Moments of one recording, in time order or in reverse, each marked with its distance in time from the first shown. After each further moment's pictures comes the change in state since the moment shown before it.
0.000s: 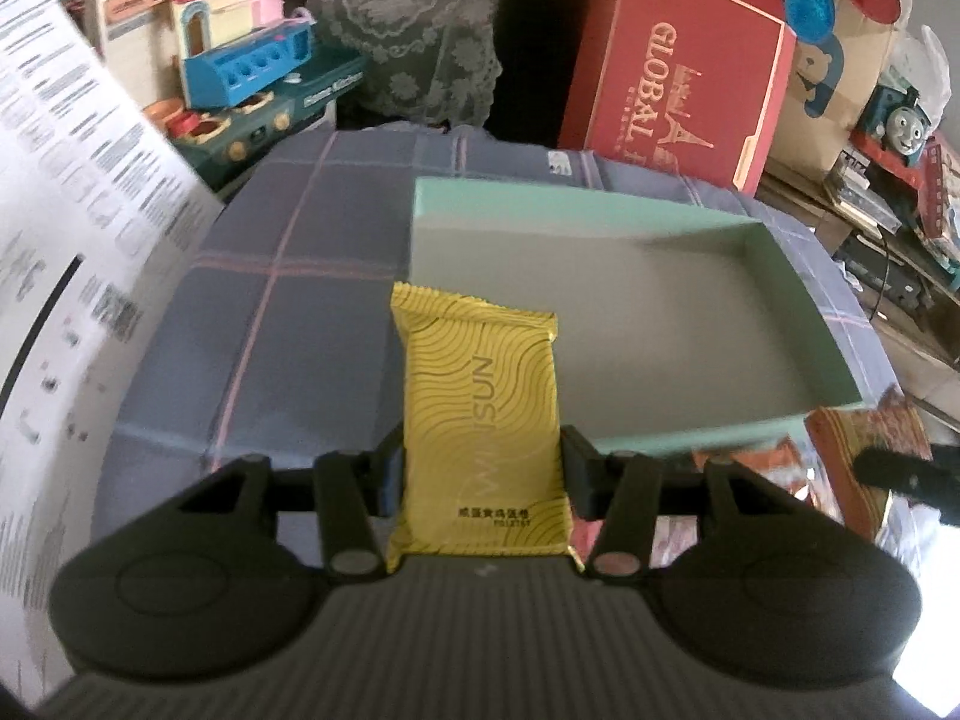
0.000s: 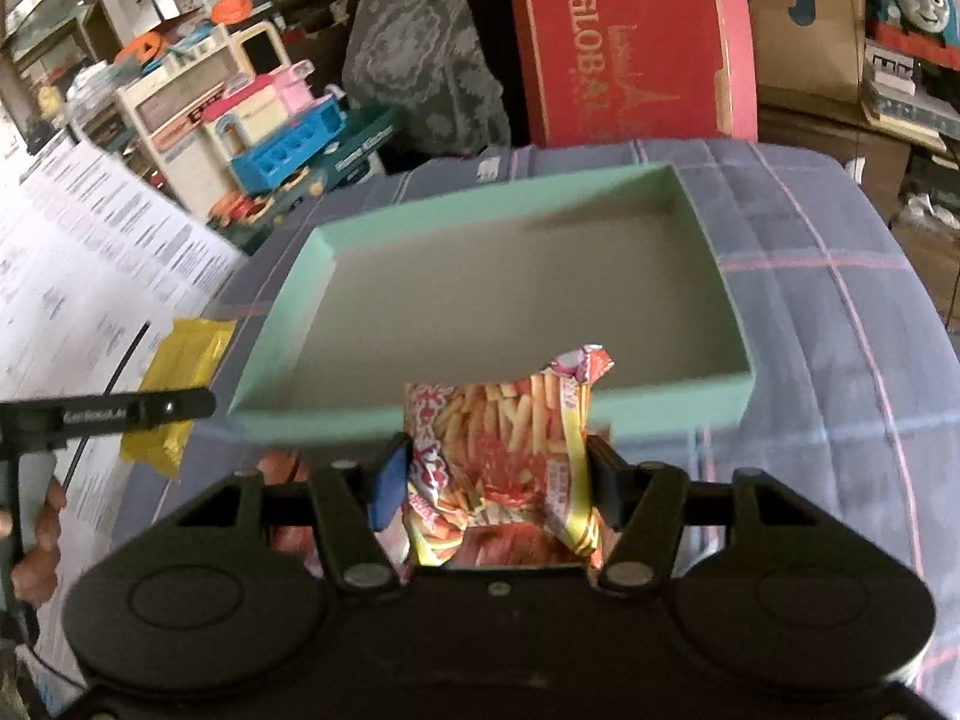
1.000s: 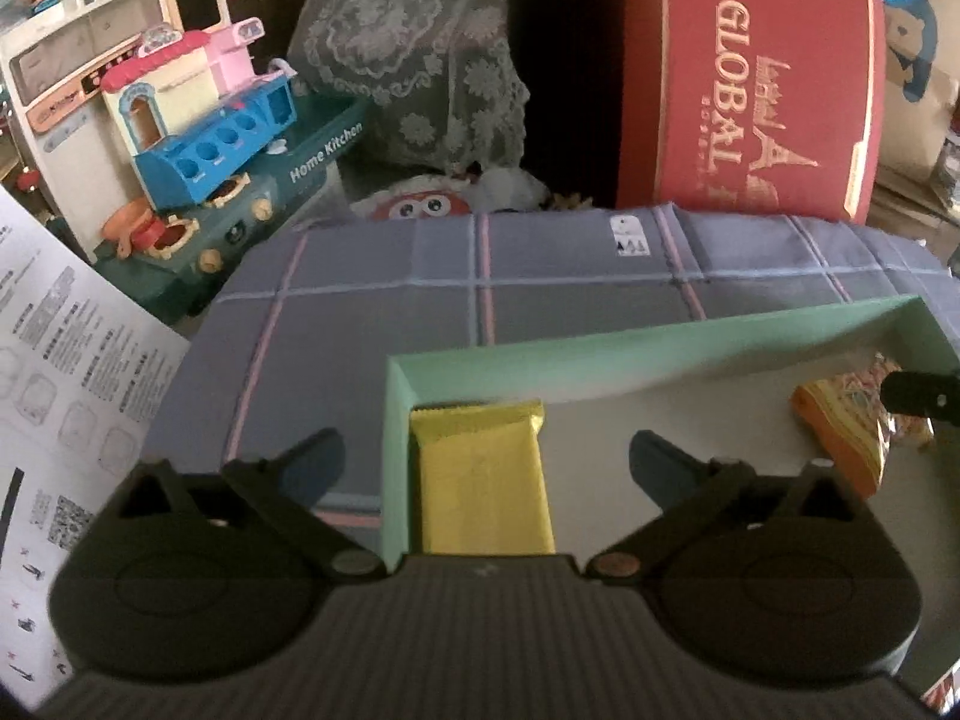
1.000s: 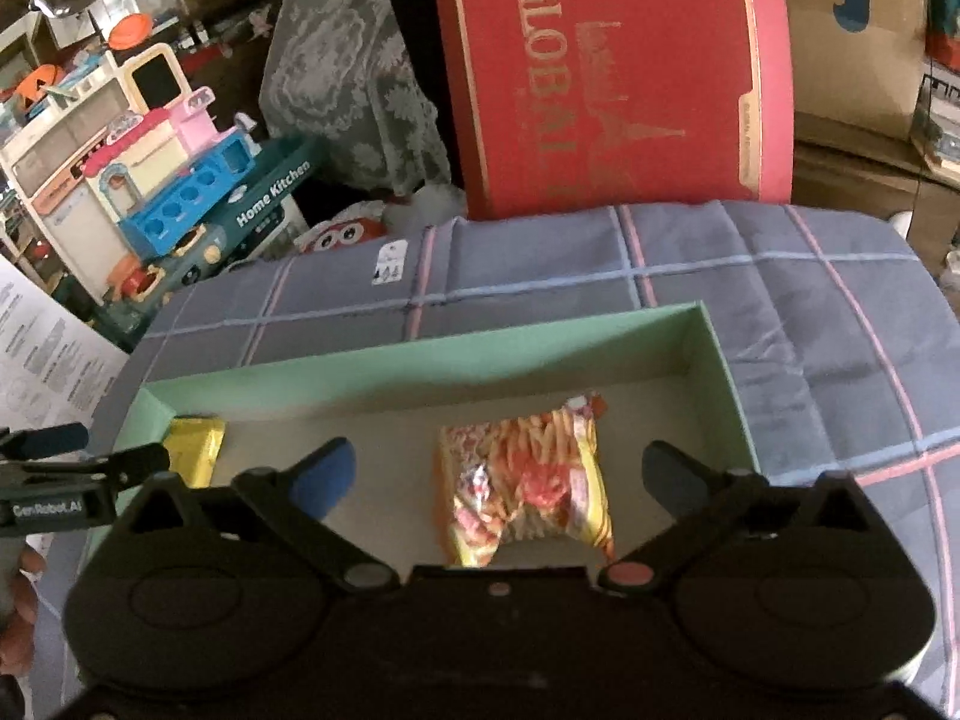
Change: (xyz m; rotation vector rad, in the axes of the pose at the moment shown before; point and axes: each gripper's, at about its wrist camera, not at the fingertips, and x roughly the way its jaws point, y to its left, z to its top) left arm 0.161 -0.027 0.121 0.121 -0.025 0.175; right arm 0.177 -0.021 0.122 0.037 -0.001 -0.075
